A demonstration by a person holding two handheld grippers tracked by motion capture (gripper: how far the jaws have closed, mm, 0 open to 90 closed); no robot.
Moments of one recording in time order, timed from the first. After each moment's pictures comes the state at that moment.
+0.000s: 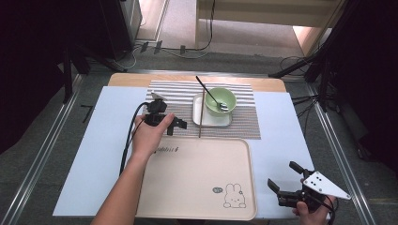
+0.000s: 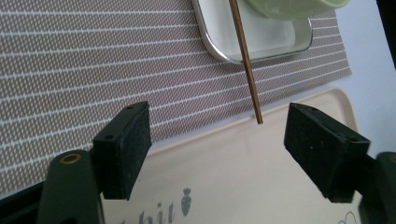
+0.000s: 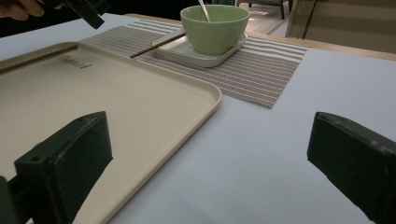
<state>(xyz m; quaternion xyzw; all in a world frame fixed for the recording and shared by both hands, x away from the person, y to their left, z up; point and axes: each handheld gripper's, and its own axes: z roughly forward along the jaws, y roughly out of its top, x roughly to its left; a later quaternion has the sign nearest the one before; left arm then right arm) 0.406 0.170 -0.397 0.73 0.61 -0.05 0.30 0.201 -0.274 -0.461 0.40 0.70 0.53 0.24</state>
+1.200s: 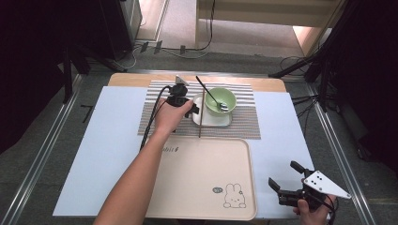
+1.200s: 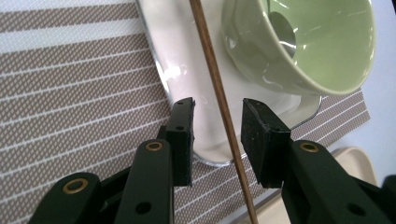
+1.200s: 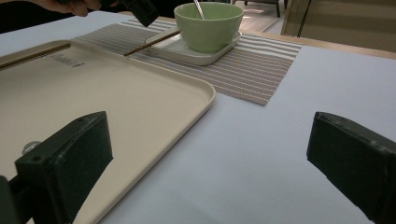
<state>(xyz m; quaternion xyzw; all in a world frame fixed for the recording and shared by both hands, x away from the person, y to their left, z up) 0.483 0.117 -0.409 0.76 0.59 -0.05 0.29 0.203 -0.276 -0.462 0.41 0.70 0.53 0.25</state>
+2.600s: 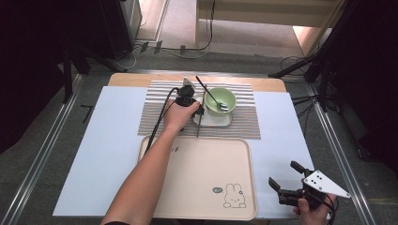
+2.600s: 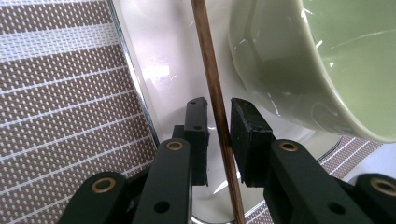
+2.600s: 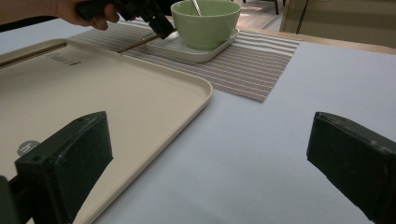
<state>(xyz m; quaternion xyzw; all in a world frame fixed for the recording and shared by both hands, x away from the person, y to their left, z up) 0.506 0.098 -0.441 0.76 0.59 -0.06 0.28 0.204 -0.278 -0.465 0.41 0.70 0.52 0.25</state>
